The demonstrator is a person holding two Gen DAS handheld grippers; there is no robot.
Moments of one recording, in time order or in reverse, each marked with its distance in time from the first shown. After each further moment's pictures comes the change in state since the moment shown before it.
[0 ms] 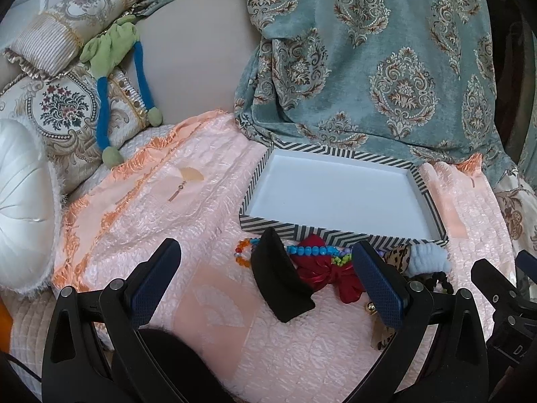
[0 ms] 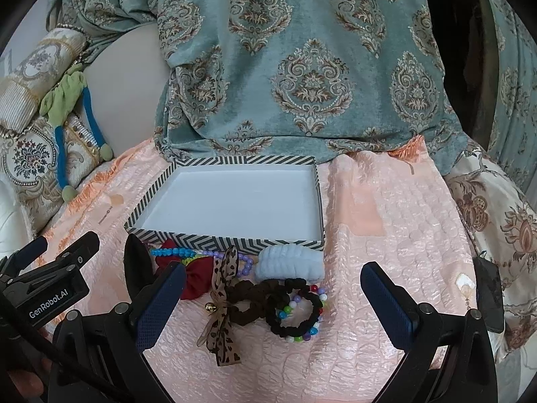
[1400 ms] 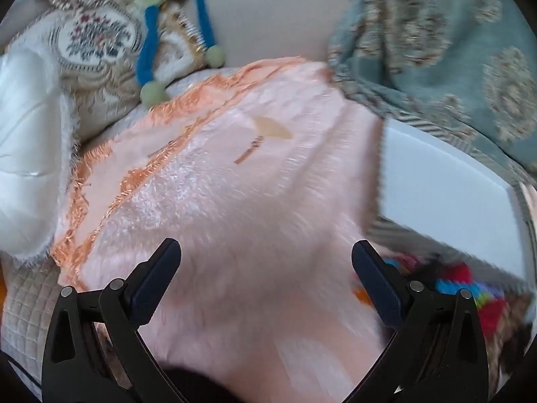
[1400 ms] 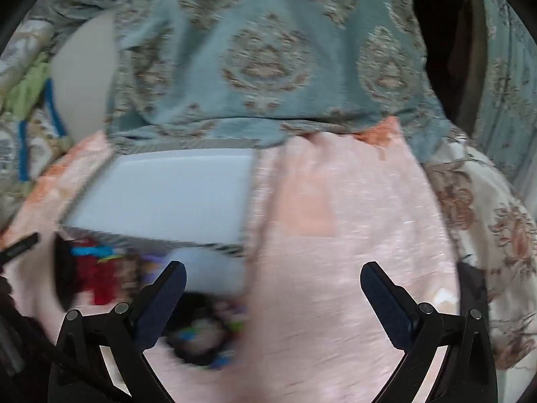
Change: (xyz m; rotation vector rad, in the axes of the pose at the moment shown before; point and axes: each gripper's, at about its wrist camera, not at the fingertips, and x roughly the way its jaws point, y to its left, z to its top) left arm 0.122 0.085 -0.002 -0.160 0.167 0.198; right arm 0.056 -0.068 -0.004 0.002 0.015 -0.078
